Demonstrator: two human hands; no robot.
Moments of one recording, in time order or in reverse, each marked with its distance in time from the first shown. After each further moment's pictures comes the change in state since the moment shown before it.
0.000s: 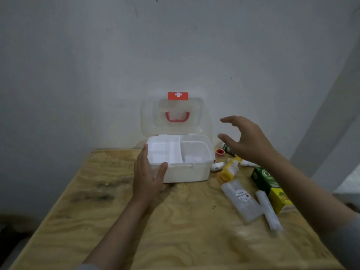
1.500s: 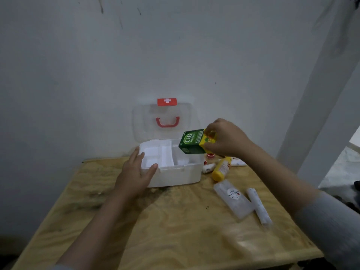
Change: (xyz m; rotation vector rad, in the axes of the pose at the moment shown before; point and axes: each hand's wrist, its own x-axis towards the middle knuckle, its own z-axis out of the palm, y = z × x) left_hand 0.032 -0.001 -0.025 0.265 -0.301 -0.059; right_hand 0.018 -0.015 0.001 -0.246 -0.163 0.051
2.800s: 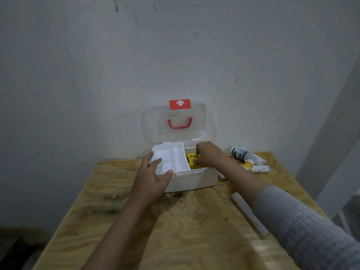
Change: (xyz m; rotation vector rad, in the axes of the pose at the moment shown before) left_hand 0.004 0.001 0.005 -0.056 0.078 -0.031; right_hand 0.067 -0.020 0.120 0.040 -0.329 0.060
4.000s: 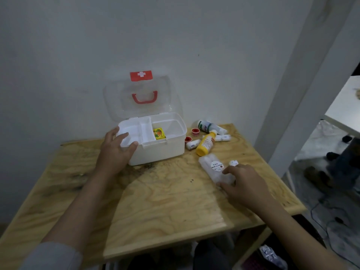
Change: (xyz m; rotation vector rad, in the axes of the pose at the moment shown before) left_hand 0.000 0.000 -0.006 -0.069 0.006 -0.006; right_hand -0.242 0.071 0.021 0.027 0.238 0.334
